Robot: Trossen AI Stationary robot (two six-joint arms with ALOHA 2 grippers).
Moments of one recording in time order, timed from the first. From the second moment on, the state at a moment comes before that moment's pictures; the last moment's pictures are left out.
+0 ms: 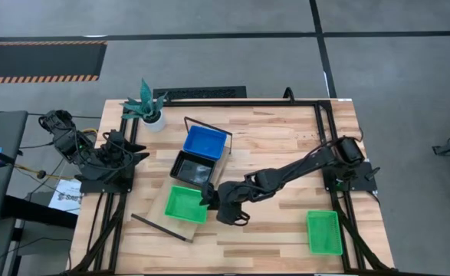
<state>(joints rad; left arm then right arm) -0.74 0.41 0.75 -1.16 -0.92 -1.12 0.29 1.93 1.48 -0.14 0.08 -1.13</state>
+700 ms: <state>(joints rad) -0.74 0.41 0.75 -1.17 -0.92 -1.13 0.33 2.00 1.48 -0.20 -0.03 -0.59</state>
